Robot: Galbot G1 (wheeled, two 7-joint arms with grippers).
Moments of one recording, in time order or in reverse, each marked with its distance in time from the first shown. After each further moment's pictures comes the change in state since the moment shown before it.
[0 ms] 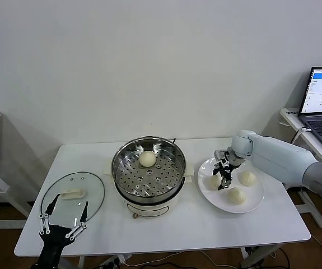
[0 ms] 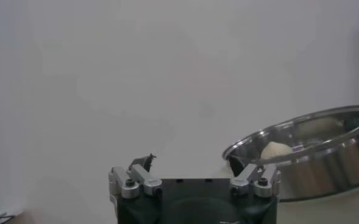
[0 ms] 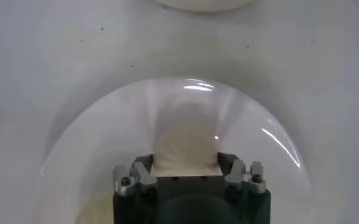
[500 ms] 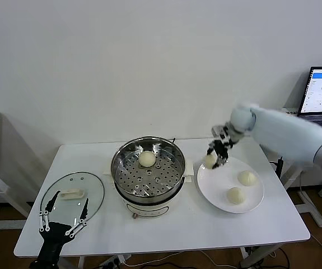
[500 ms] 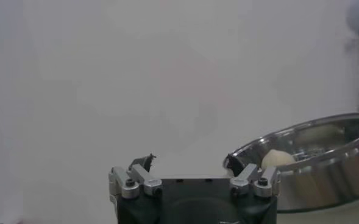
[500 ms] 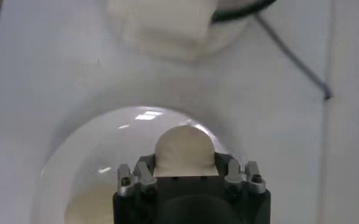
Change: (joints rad) left arm -0.011 0.016 0.004 -0.009 -0.007 0.000 -0.003; right arm 0.308 0.059 -0.055 0.115 0.102 0.008 -0.160
